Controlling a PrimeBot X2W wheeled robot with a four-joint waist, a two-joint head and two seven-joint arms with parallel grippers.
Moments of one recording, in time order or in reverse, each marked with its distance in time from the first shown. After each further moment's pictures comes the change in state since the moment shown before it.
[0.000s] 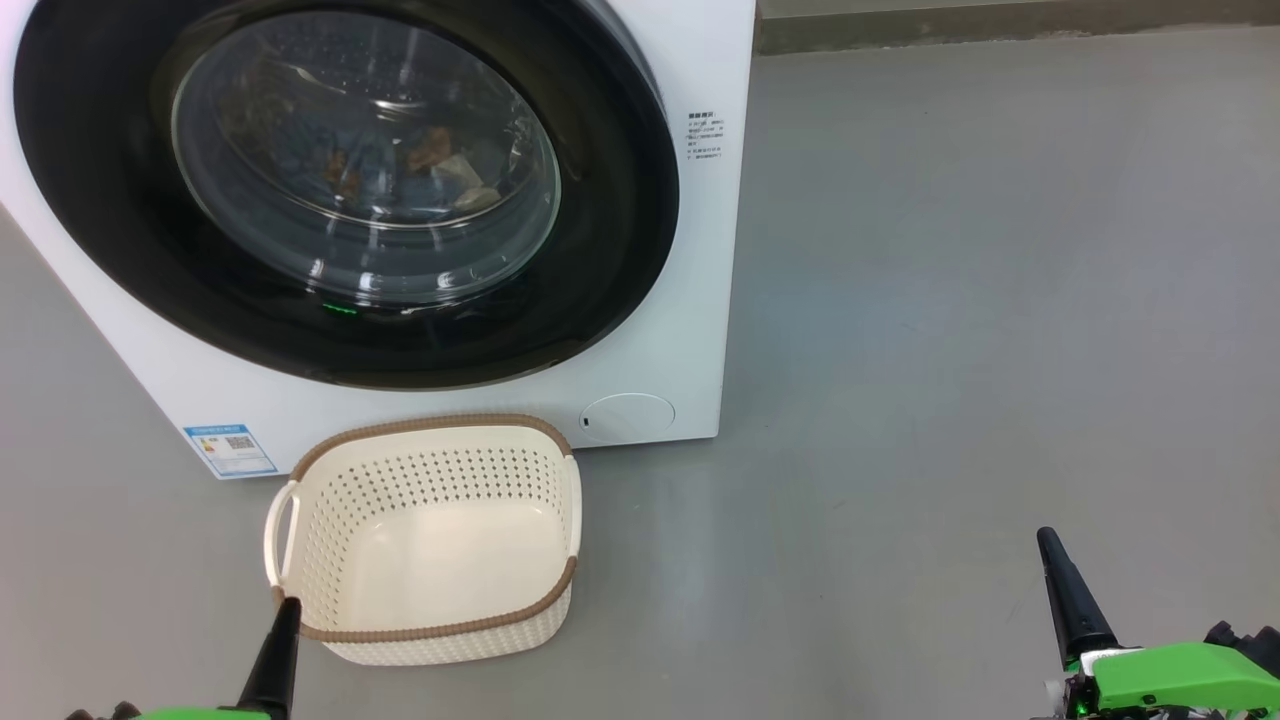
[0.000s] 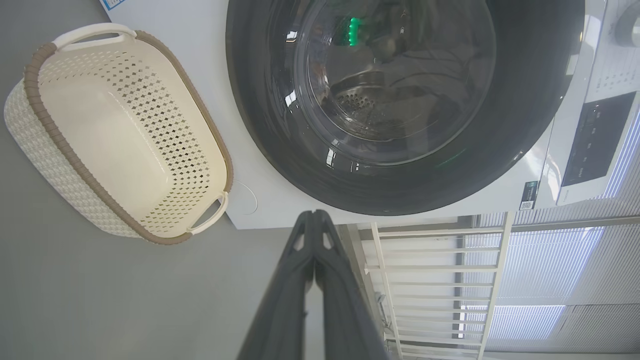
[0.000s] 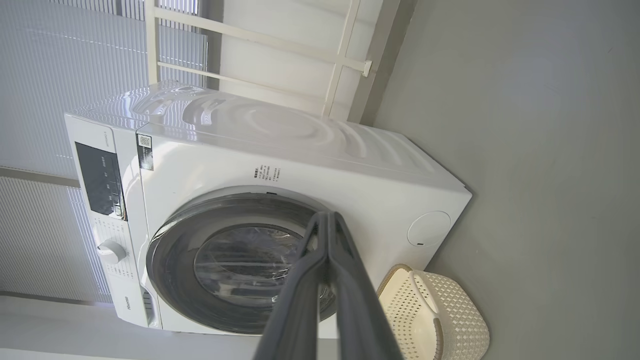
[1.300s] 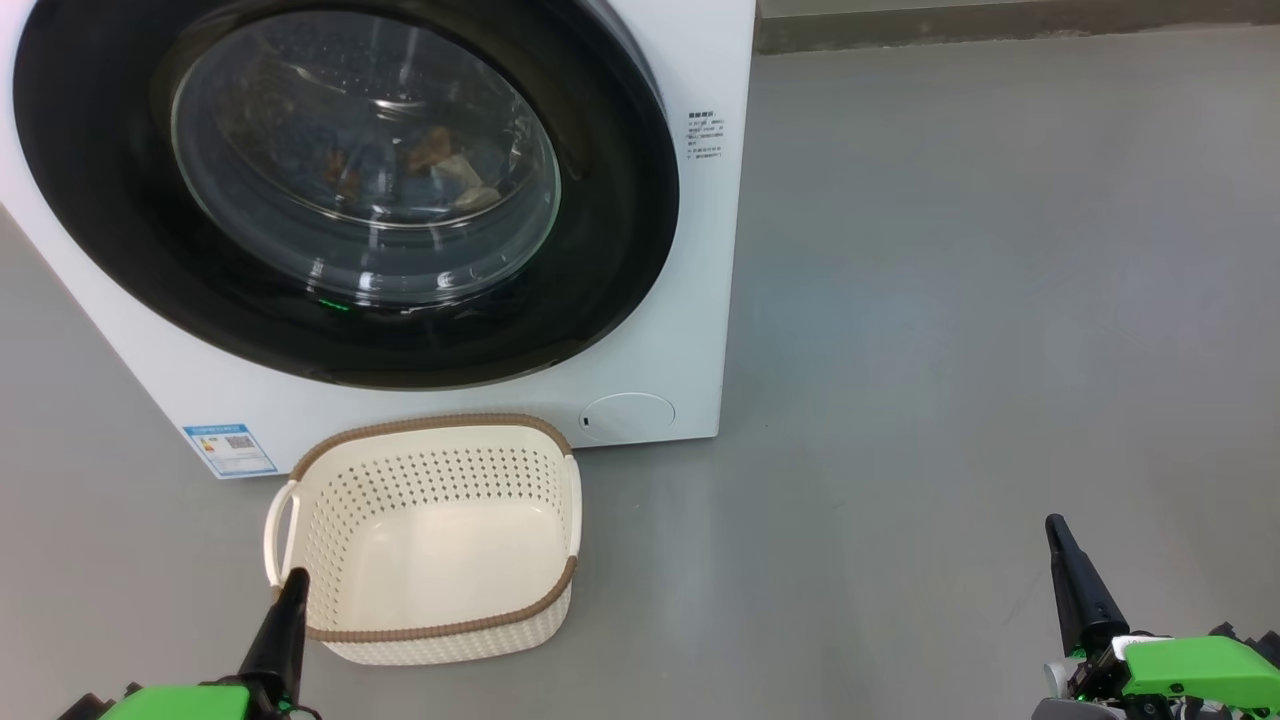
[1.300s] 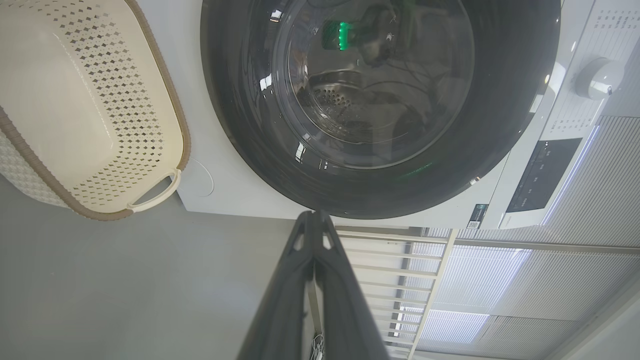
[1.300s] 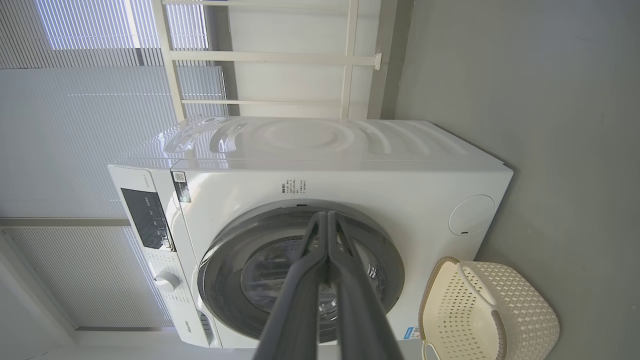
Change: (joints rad) left arm -0.056 0.002 0.002 0.033 -0.217 -0.007 0.053; right arm -0.021 0.000 -0.022 0.009 0.223 0.000 0.056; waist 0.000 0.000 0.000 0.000
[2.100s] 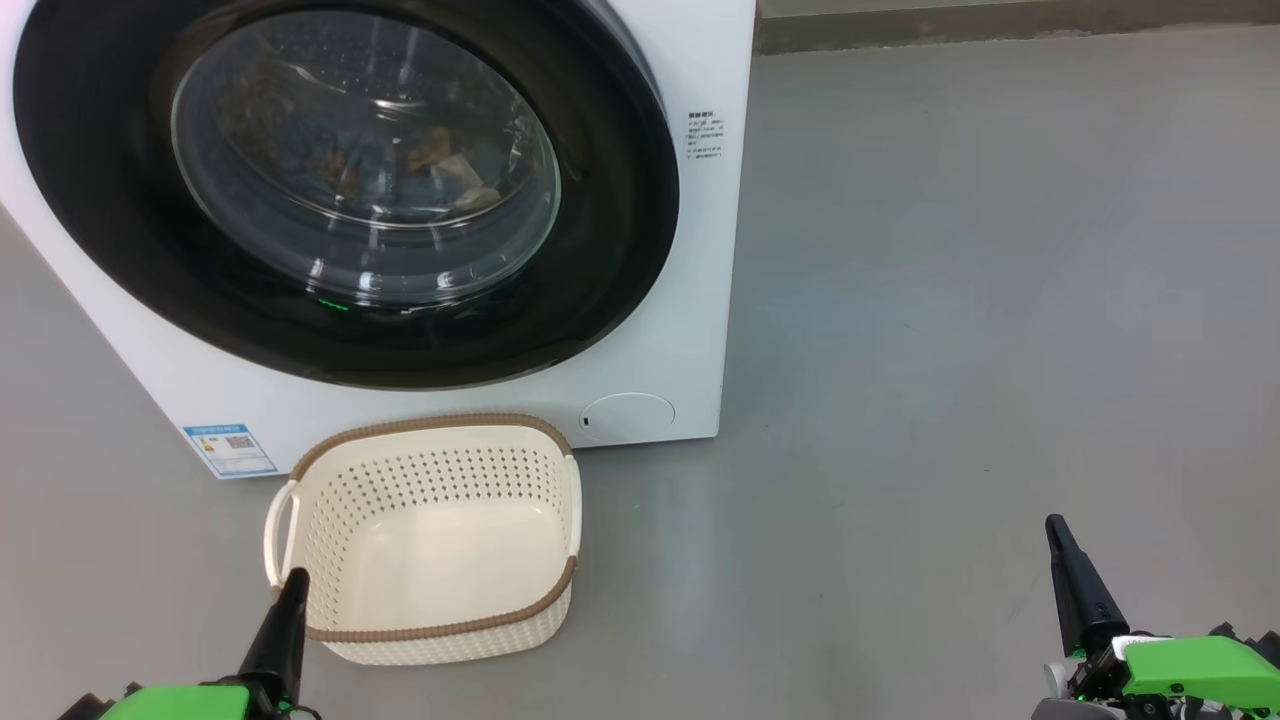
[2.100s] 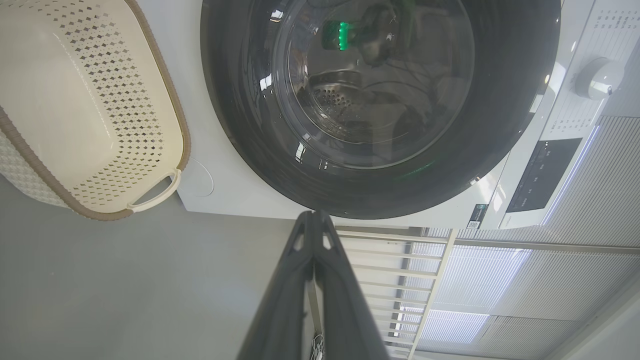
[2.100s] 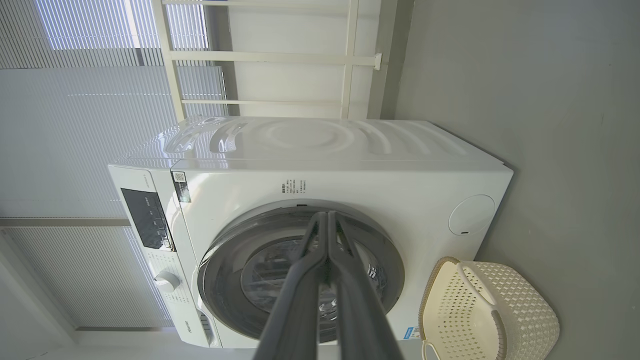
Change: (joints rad) left arm 0.000 0.000 0.000 0.000 0.000 0.000 0.000; right arm 0.000 0.000 0.000 0.000 0.000 0.000 0.000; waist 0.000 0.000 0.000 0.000
